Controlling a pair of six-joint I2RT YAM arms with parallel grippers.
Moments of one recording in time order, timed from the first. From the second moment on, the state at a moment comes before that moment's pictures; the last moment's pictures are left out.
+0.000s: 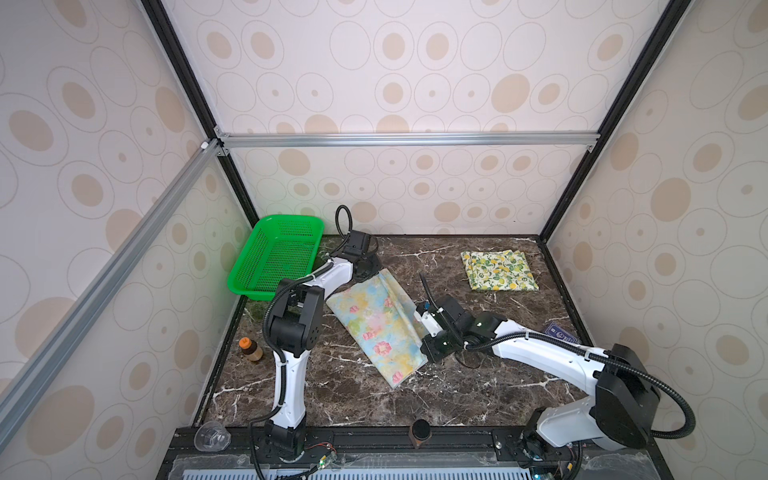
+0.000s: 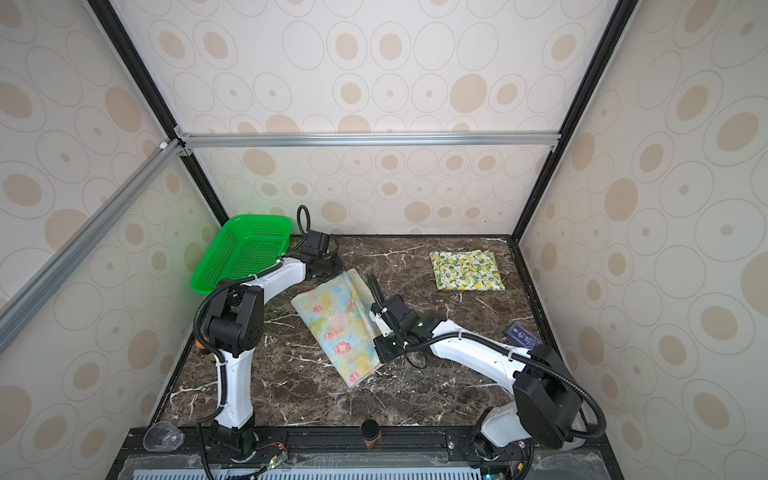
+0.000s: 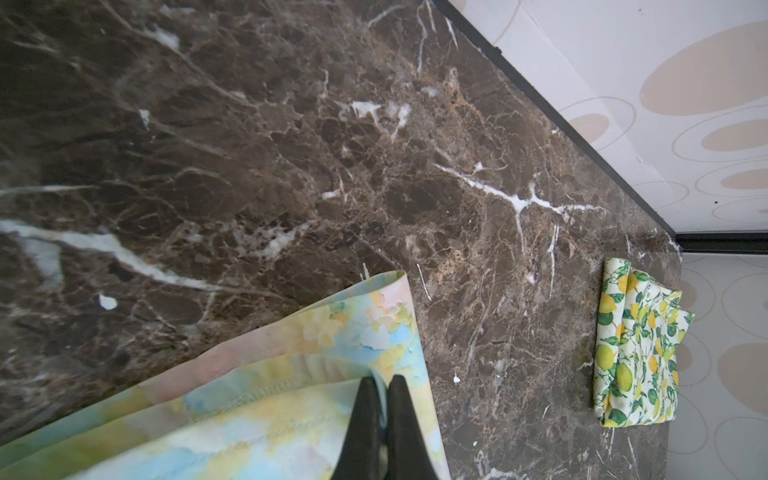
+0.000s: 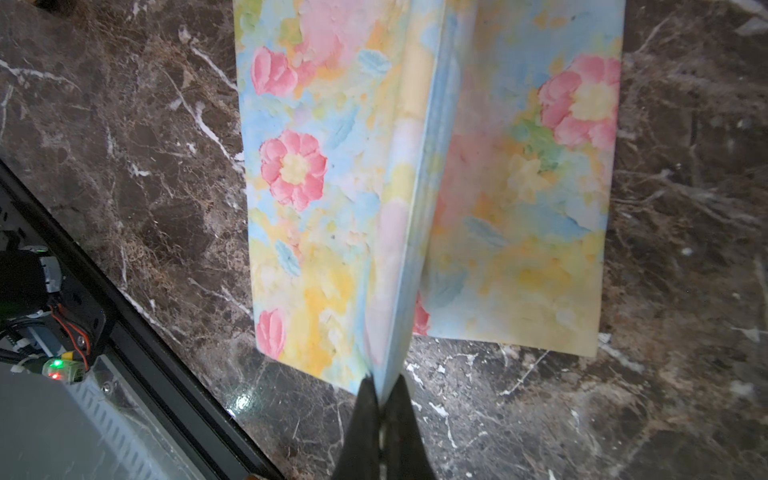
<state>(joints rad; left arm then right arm) -0.31 2.13 1.63 -0.35 0.12 -0.78 0.82 1.43 0.97 -0.60 -0.15 0.33</state>
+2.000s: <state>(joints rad) -0.35 2.25 1.75 -0.32 0.13 -0.81 0.76 1.49 0.96 -0.61 -0.11 0.33</state>
